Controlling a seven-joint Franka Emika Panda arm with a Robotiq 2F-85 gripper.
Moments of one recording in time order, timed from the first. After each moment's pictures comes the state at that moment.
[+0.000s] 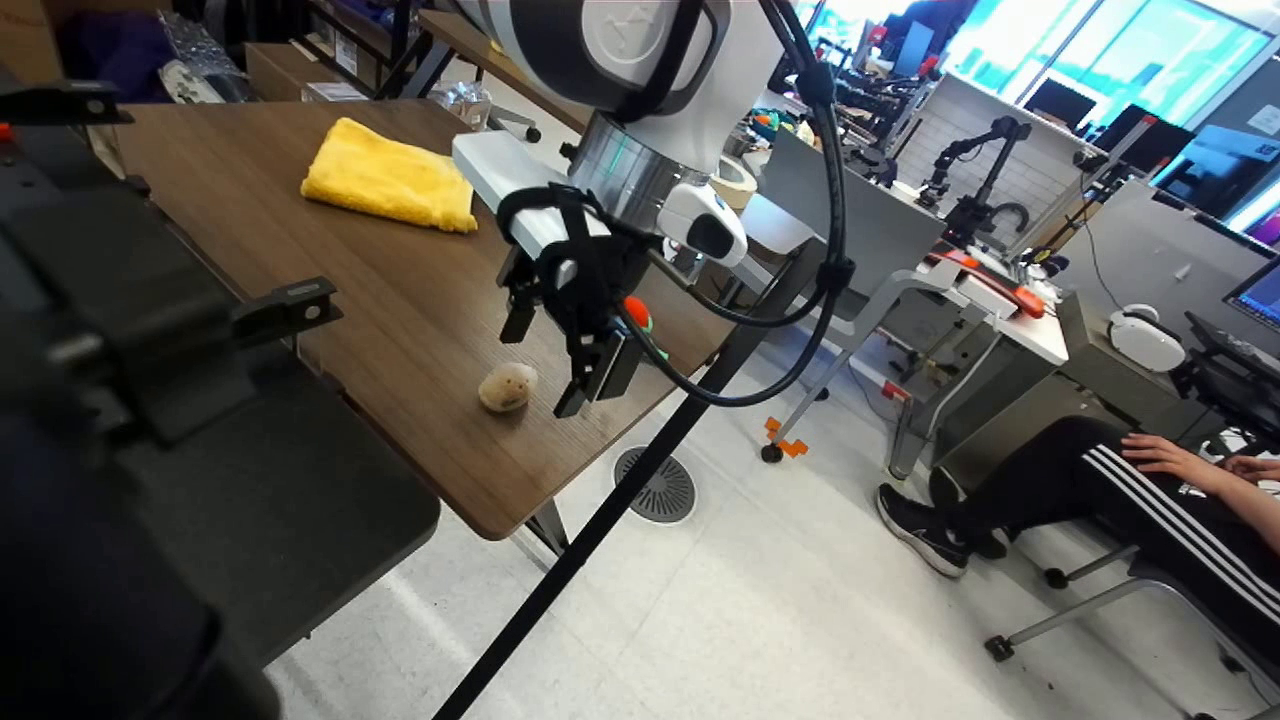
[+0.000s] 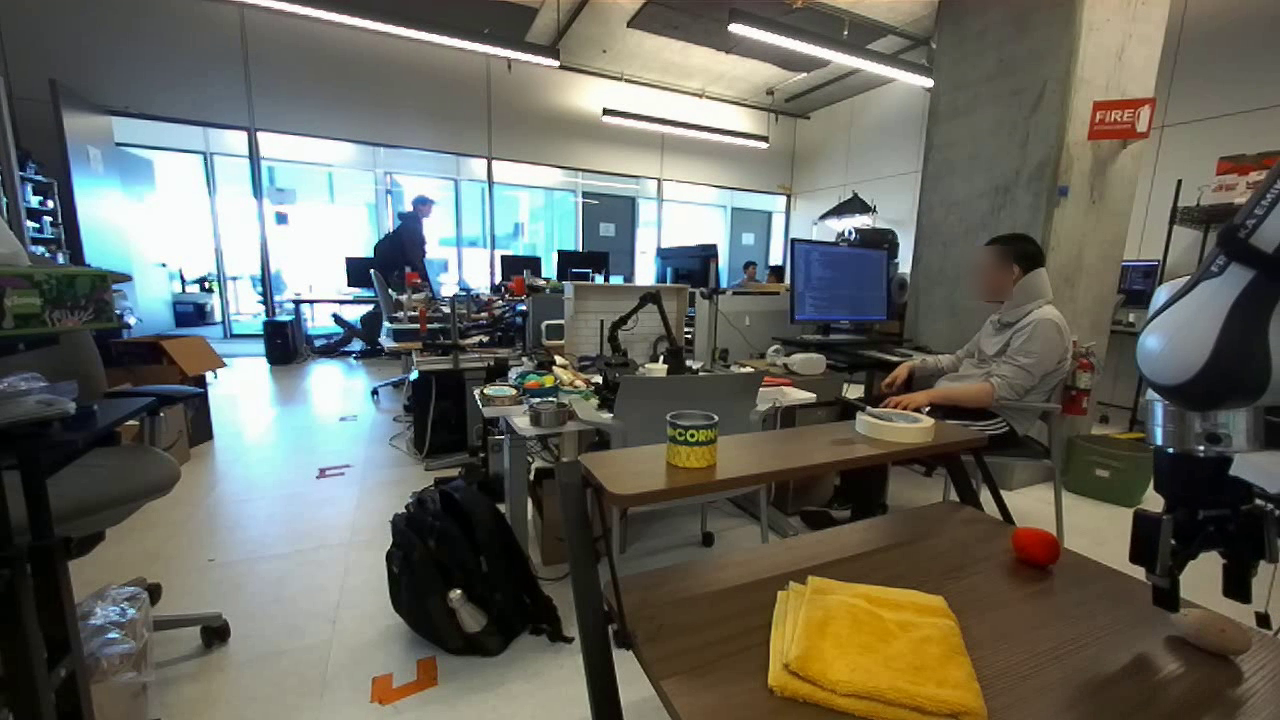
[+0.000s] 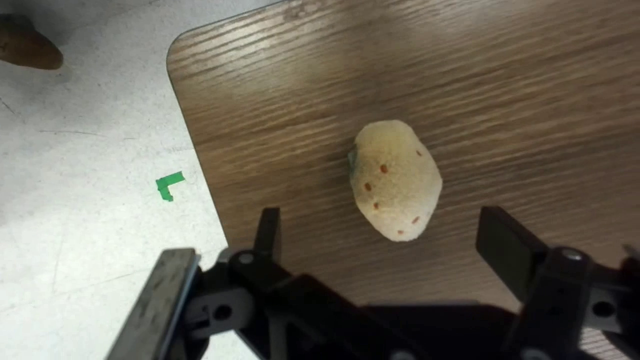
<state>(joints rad) -0.26 0.70 -0.12 -2.05 0.03 2.60 -0.15</state>
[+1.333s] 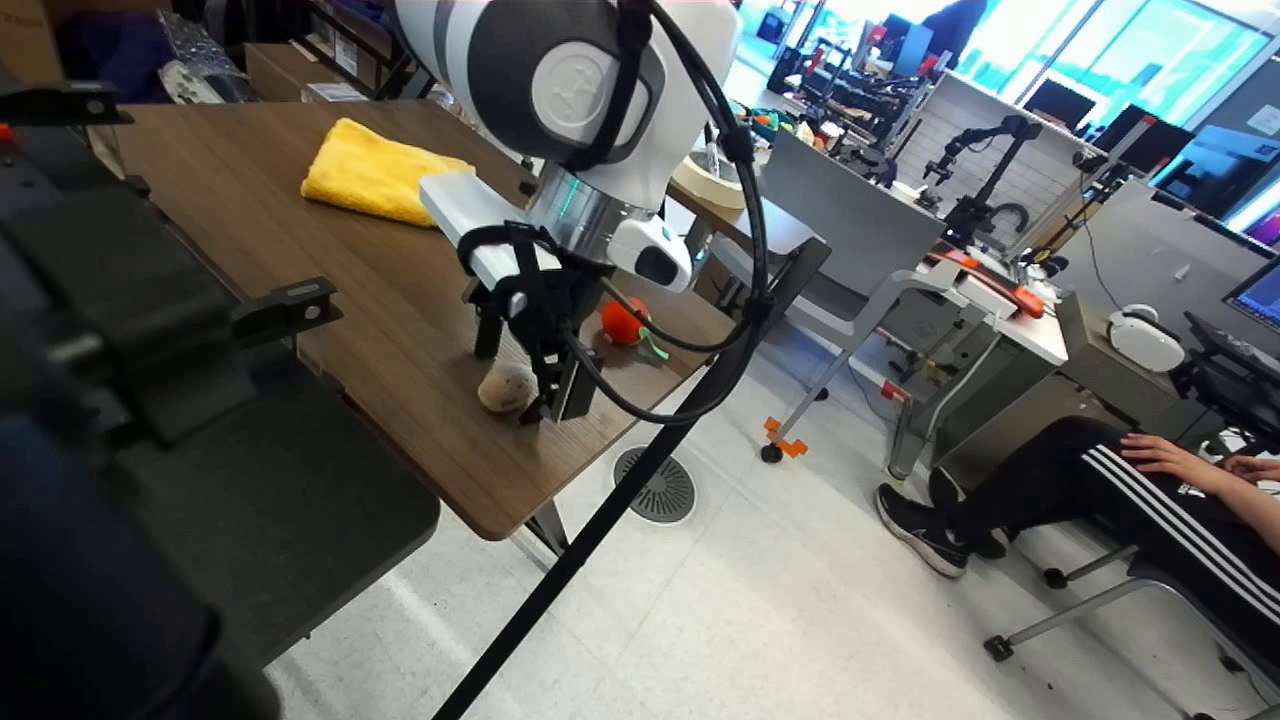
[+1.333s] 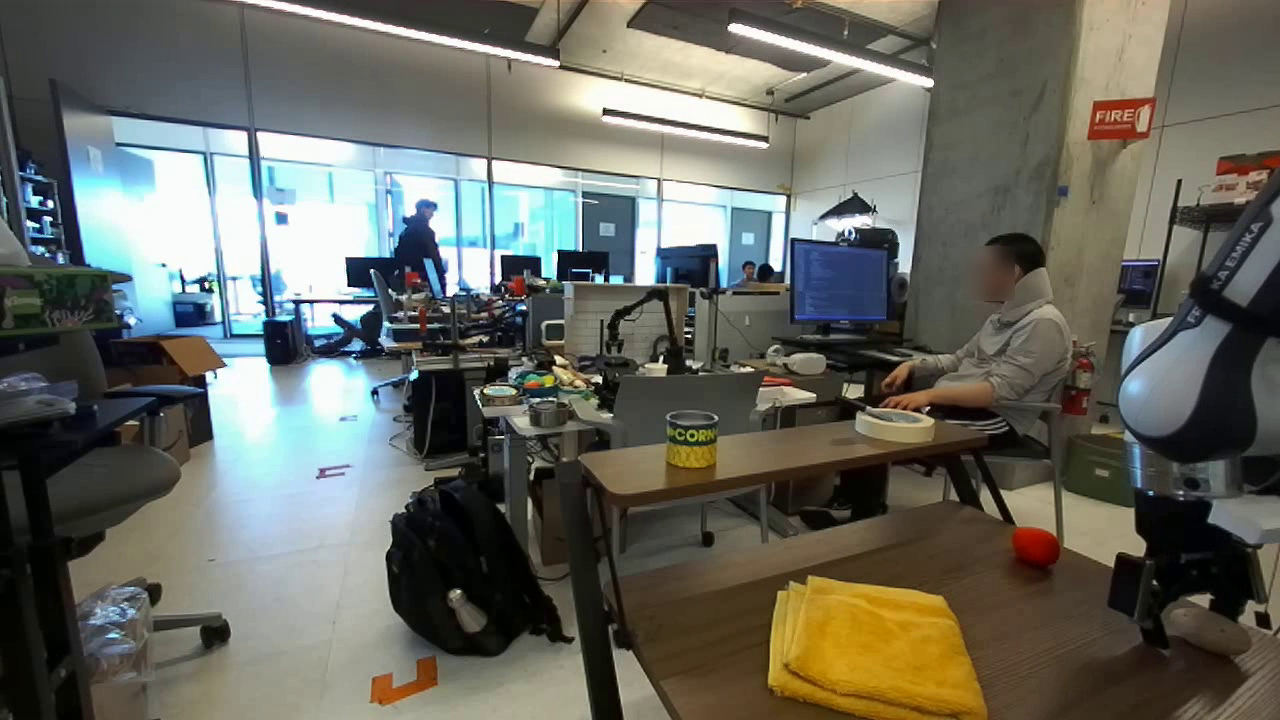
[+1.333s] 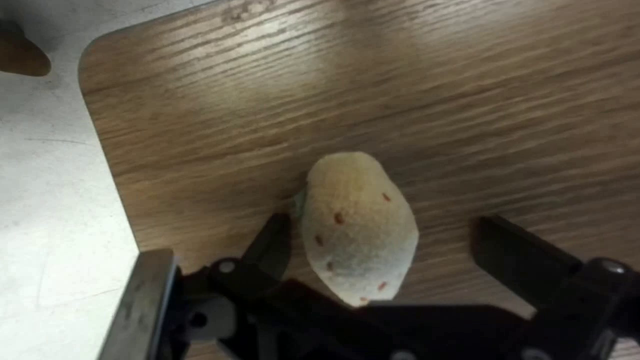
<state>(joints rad) -0.22 0.80 -0.12 -2.02 0.02 2.64 -0.11</state>
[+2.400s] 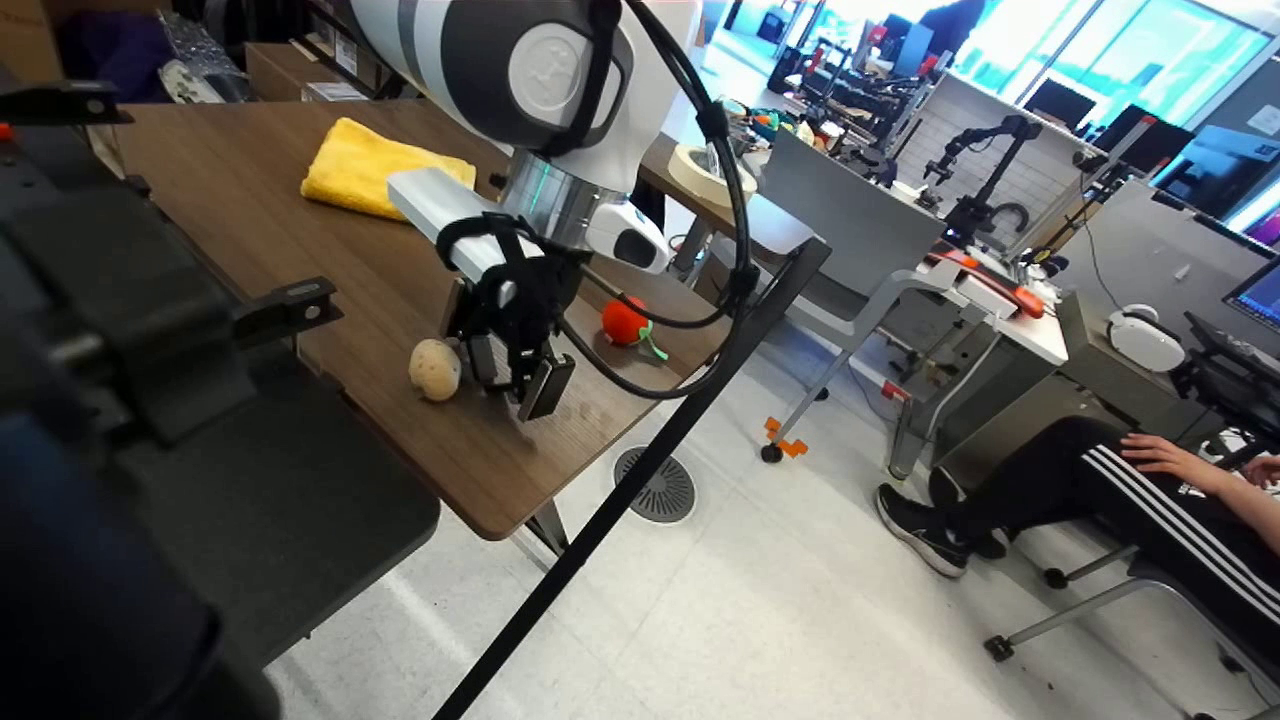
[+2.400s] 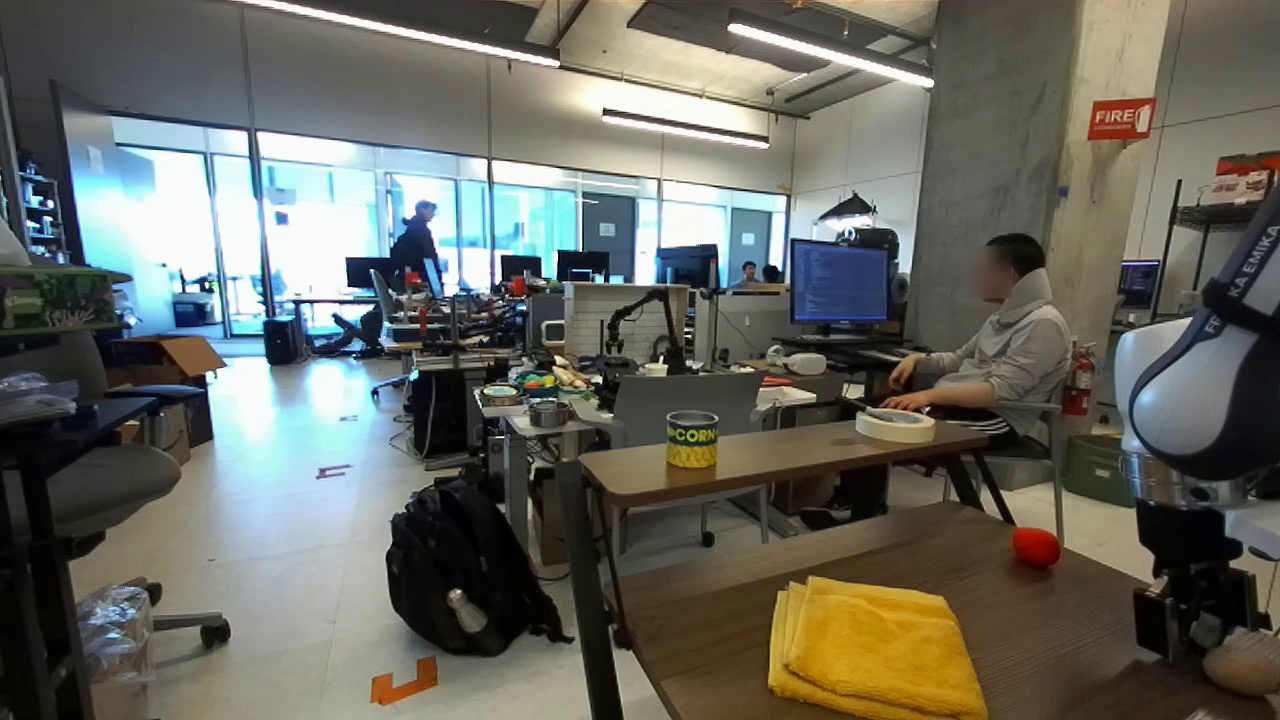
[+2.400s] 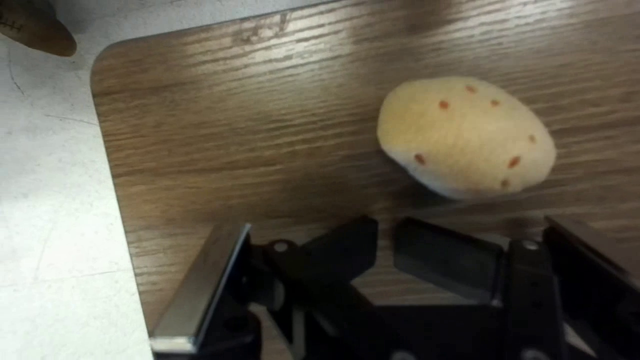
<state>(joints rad) -0.17 0.78 -0.14 -2.08 -0.07 2.67 -0.10</state>
